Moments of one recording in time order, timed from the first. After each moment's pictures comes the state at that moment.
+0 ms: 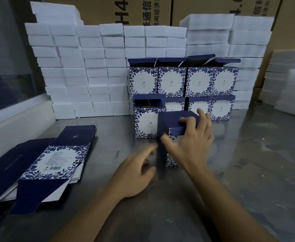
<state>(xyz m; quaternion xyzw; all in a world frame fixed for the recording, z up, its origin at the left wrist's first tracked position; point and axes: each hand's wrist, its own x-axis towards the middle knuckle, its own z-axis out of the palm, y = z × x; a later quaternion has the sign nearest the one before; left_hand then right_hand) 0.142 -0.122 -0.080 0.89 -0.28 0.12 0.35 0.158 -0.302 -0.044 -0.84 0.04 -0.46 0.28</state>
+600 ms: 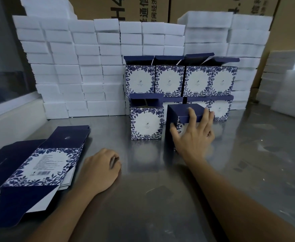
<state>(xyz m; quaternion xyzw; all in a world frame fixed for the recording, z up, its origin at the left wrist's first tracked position) 0.174 -0.066 -0.087 0.95 -0.09 0.20 0.21 0.233 -0.338 -0.073 -0.85 0.13 -0.47 0.19</state>
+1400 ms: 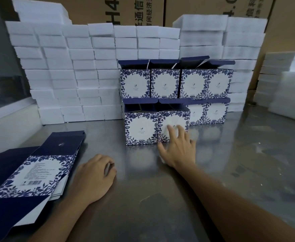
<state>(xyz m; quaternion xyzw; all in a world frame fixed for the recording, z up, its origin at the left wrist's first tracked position) 0.174 -0.067 -0.088 0.96 -0.09 0.21 0.18 0.242 -0.334 -0.085 -0.95 0.05 -0.28 0.11</state>
